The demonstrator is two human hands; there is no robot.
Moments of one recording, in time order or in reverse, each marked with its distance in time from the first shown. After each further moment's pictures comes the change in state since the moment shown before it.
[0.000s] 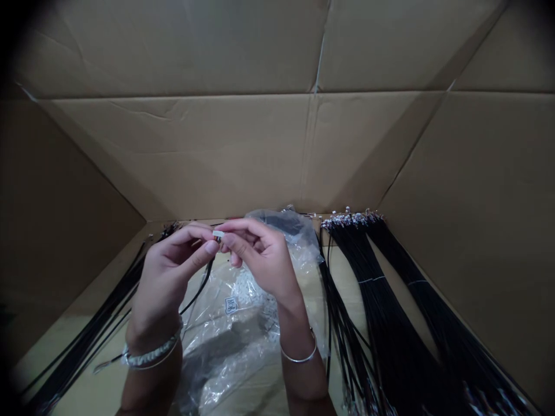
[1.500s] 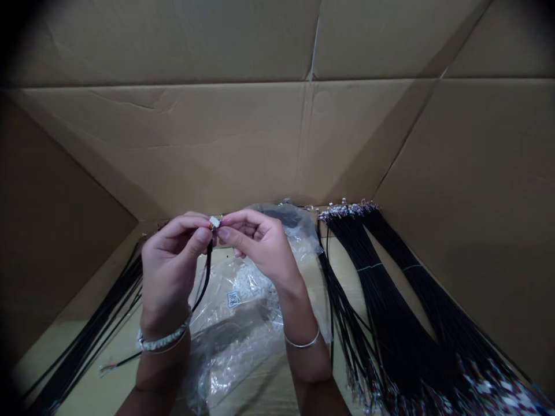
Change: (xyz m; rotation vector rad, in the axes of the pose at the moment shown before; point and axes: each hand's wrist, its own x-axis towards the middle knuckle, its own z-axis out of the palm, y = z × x) left_hand 0.007 -0.004 0.010 -0.133 0.108 0.143; right_hand 0.007 0.005 0.003 0.122 0.024 0.170
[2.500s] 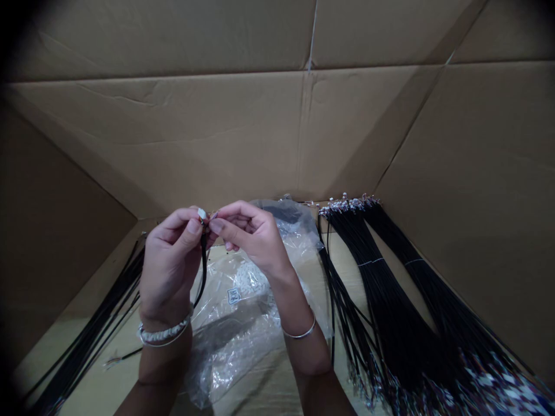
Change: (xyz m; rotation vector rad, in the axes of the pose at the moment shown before) left_hand 0.005 -0.008 -0.001 -0.290 -0.016 -0.155; right_hand 0.011 0.015 0.003 0.116 -0.035 -0.045
